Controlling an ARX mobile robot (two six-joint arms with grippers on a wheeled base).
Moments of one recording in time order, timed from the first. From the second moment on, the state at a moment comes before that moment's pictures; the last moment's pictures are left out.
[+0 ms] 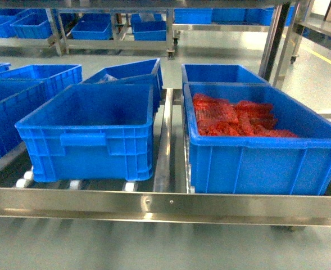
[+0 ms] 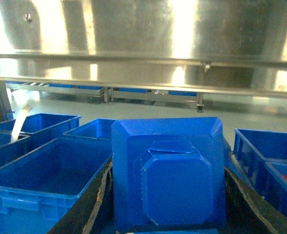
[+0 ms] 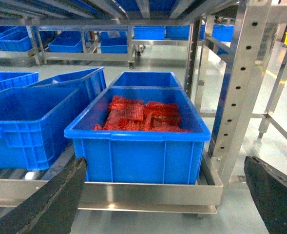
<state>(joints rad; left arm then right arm) 0.07 1.22 0.48 0.93 -0.12 0.01 0.00 0.00 0.01 -0.01 0.00 0.00</state>
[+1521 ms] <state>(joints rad) 0.07 1.22 0.48 0.93 -0.12 0.01 0.00 0.00 0.01 -0.01 0.00 0.00</state>
